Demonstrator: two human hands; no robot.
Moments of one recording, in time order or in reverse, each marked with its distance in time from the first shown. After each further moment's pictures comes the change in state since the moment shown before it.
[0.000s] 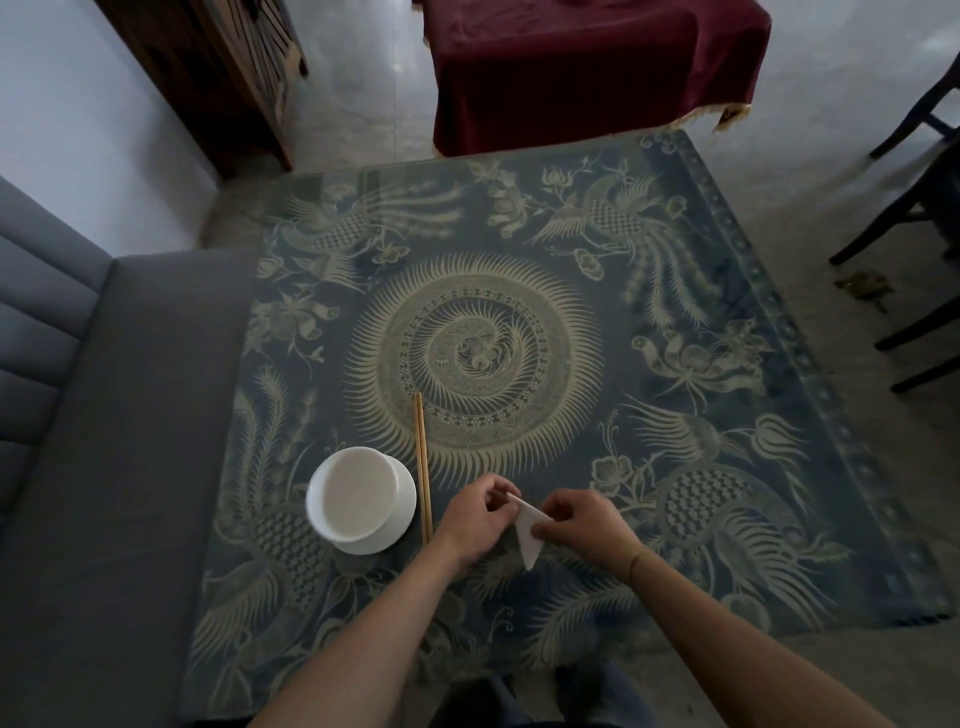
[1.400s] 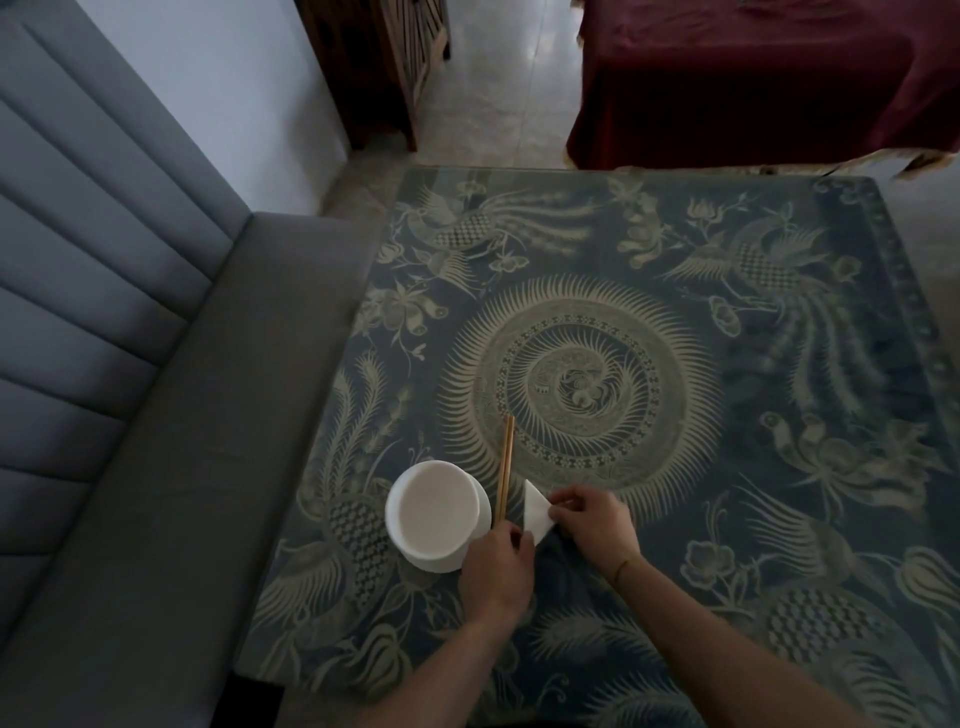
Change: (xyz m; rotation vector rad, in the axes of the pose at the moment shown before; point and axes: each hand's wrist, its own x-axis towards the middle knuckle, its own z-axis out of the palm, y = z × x) left_hand -0.020 -0.015 -0.018 0.152 0.516 -0.337; right_hand 0.084 -0.073 0.035 0.071 0.056 0.015
